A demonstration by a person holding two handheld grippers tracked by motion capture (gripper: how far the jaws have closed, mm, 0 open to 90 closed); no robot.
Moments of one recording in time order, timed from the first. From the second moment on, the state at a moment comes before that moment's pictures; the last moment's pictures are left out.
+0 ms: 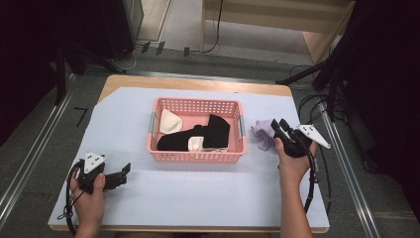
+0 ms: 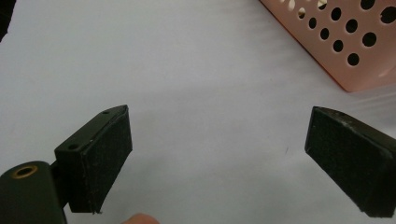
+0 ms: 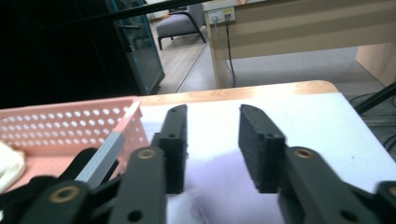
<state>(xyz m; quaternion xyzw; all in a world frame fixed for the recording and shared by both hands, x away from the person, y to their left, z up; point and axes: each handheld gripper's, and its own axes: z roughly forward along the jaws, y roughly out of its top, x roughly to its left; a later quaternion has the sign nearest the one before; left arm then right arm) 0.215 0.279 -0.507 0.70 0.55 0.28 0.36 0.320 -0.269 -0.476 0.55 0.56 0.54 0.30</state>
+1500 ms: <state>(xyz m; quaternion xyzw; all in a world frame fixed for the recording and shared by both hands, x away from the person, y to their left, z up) 0.214 0.277 -0.507 0.70 0.55 0.29 0.35 0.184 -0.349 -0.528 0.56 0.59 0.50 0.30</state>
